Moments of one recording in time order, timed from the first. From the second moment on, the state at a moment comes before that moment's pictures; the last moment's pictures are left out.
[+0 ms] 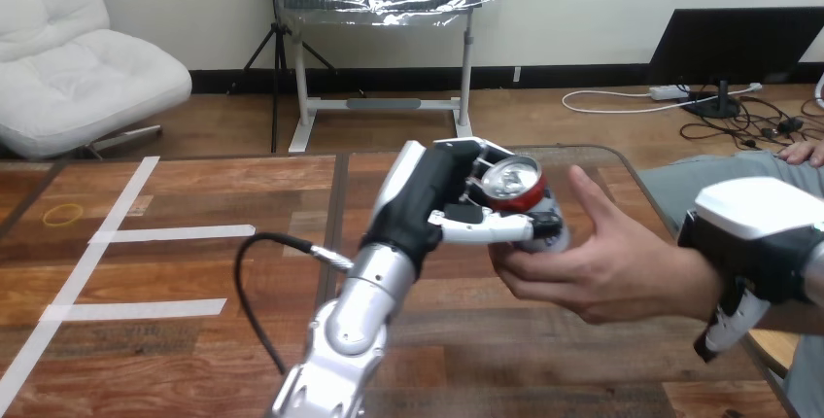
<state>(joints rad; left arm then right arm) -0.40 -0.09 -0.22 0.43 0.21 -0.06 -0.04 -0.18 -0.91 0.11 -0.01 -0.74 -0.04 0.55</state>
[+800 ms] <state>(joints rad) -0.45 -0.14 -0.26 0.51 0.21 -0.07 -0.01 -0.20 -0.91 0.11 -0.02 -0.74 -0.03 0.58</state>
